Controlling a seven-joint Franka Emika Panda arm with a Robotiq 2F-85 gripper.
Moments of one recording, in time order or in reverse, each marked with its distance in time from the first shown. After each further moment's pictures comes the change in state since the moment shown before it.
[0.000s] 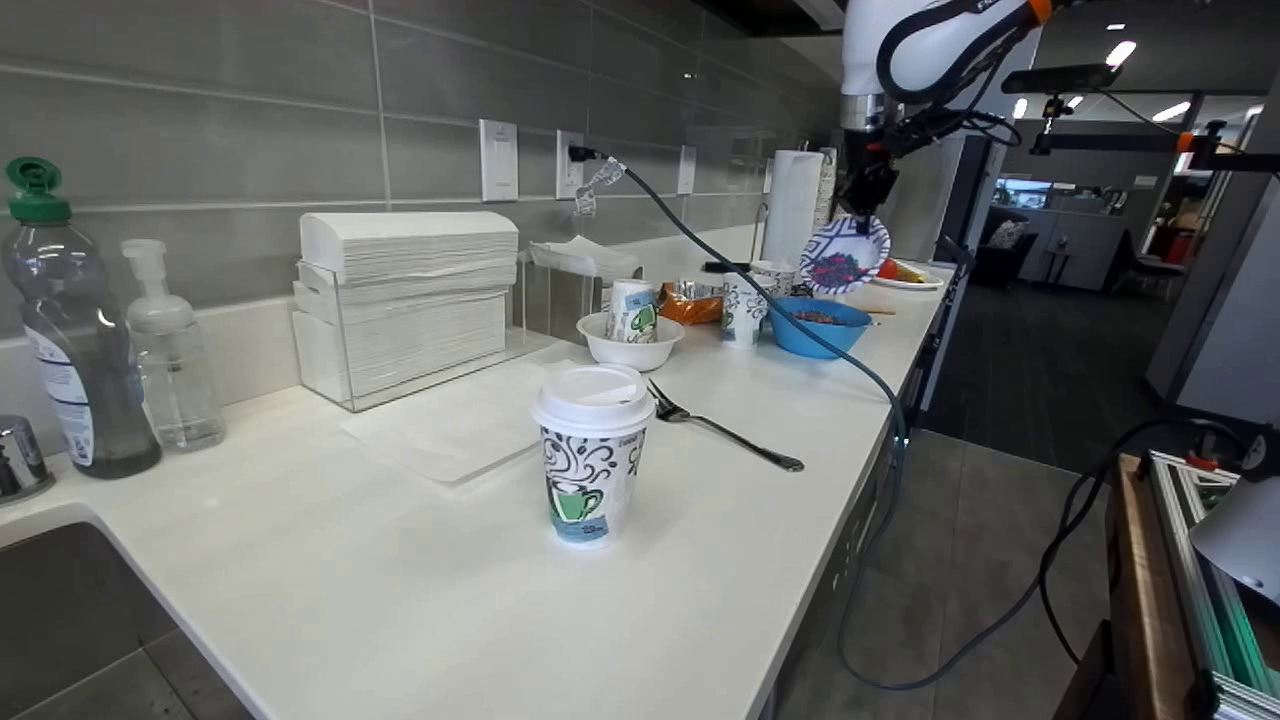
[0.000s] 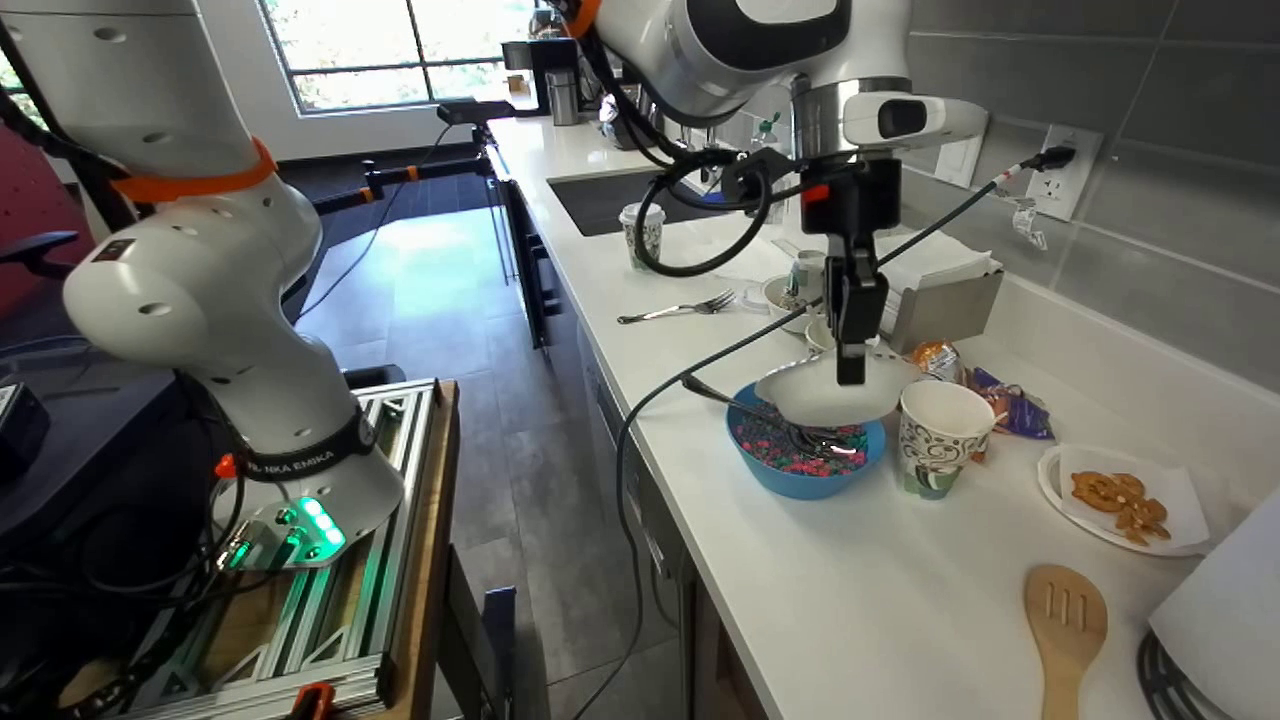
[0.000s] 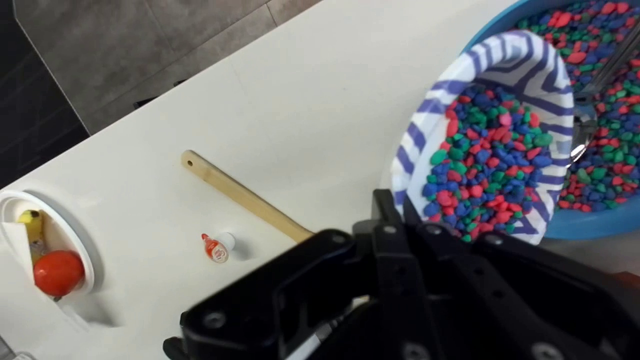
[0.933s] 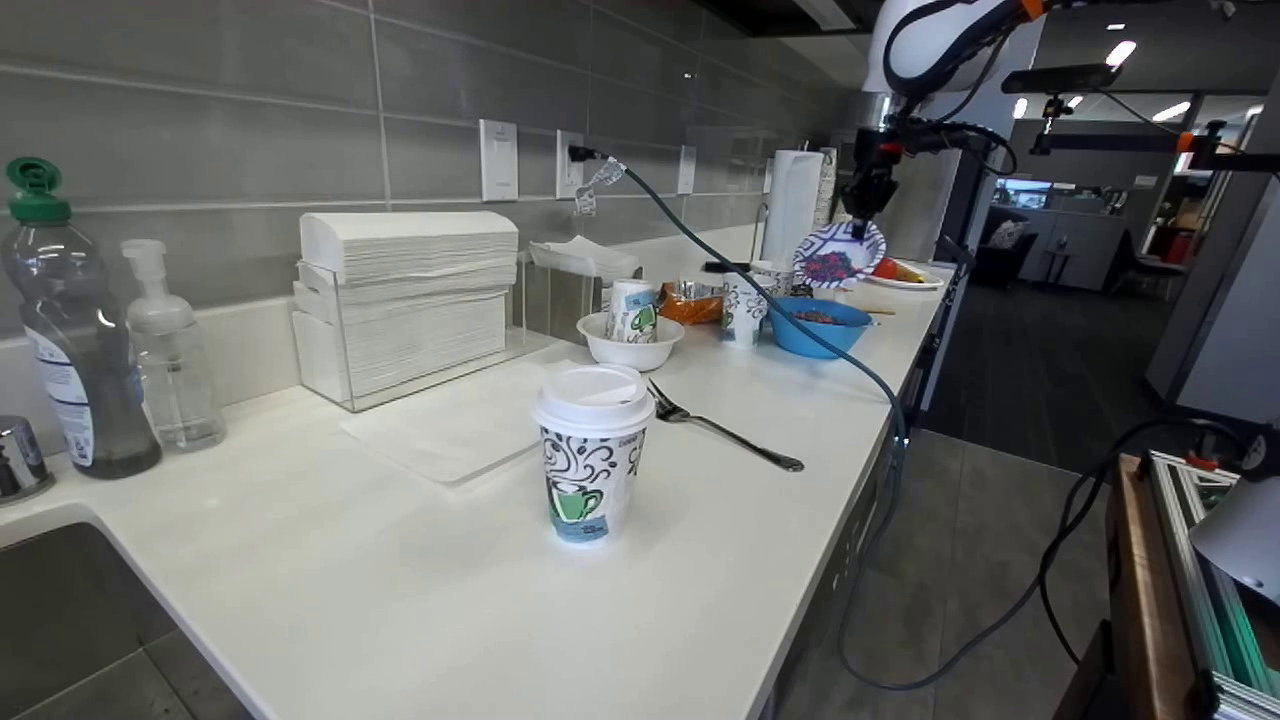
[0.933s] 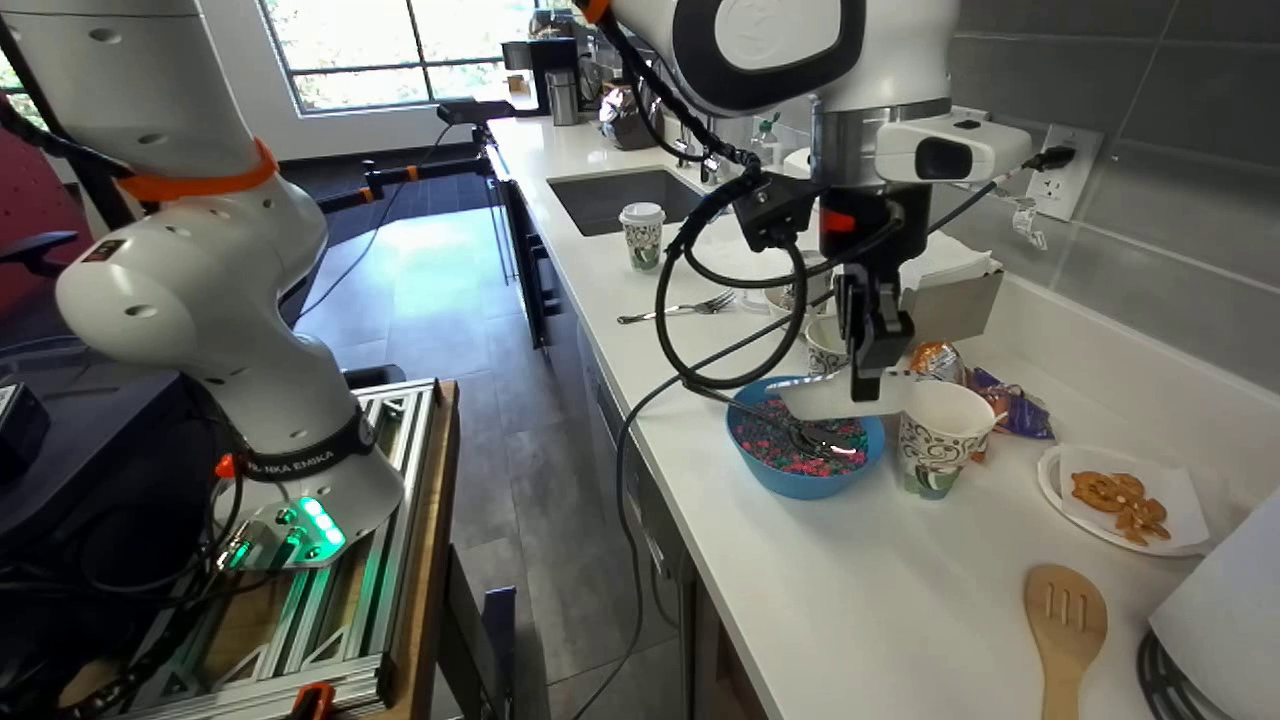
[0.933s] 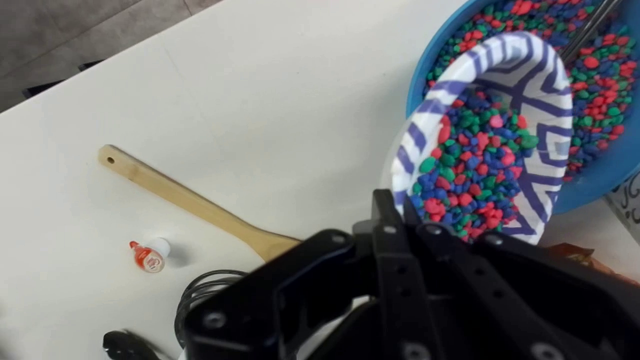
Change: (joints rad) arm -0.069 0.010 -0.034 -0.007 0.283 0.110 -0.301
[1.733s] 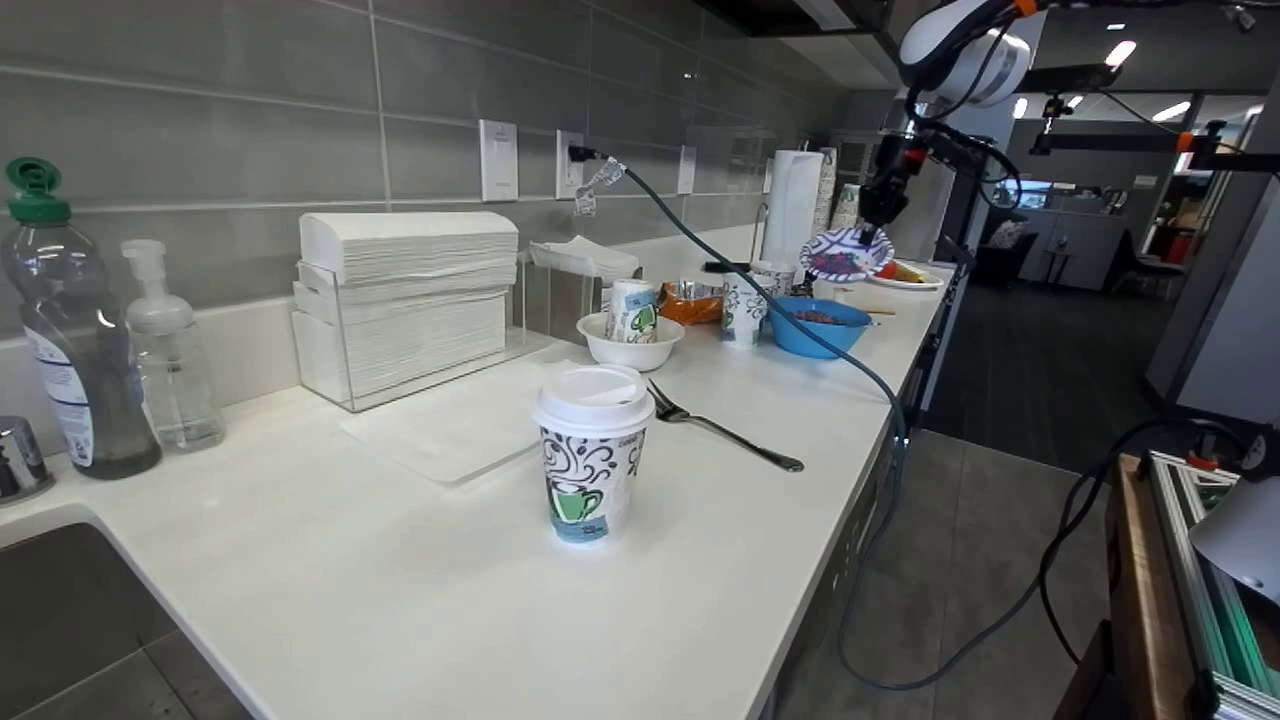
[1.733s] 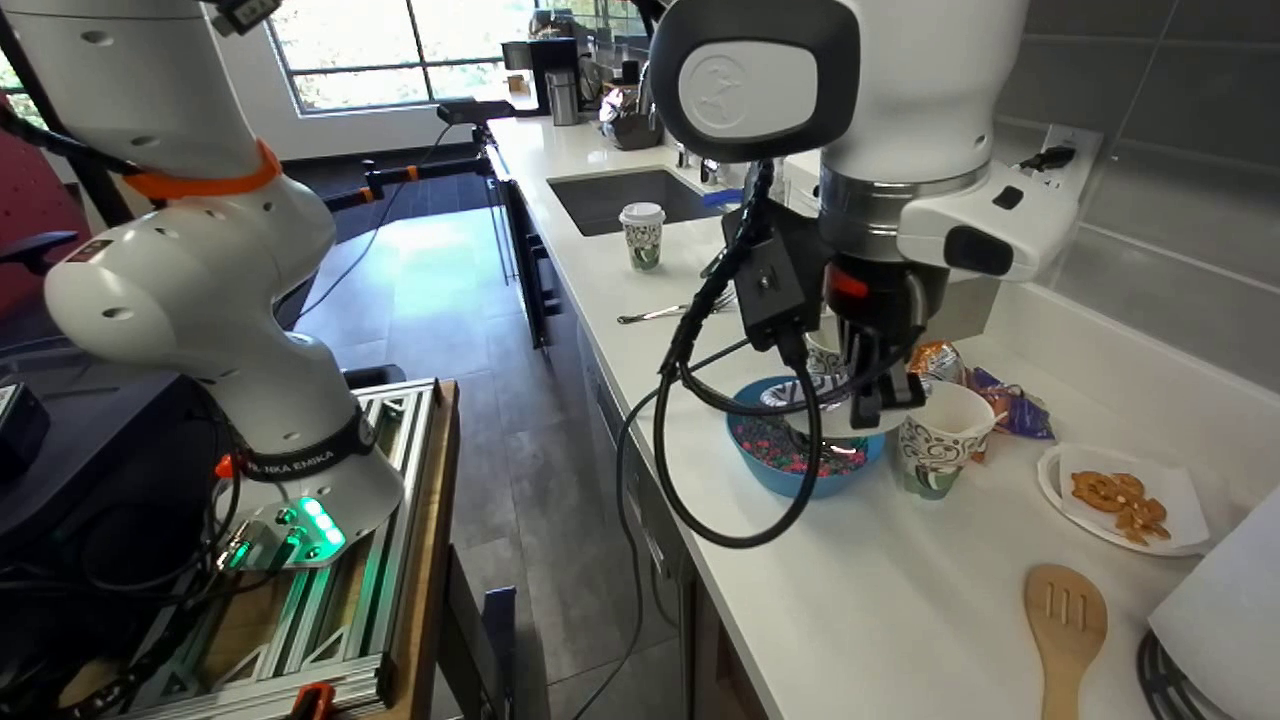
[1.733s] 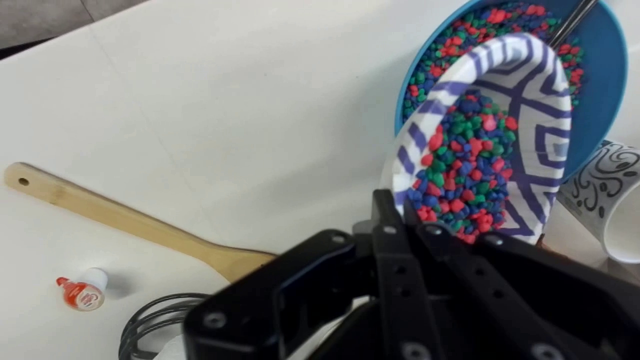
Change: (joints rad) arm -0.117 0.021 -0.015 0.001 0.363 0.000 -0.392
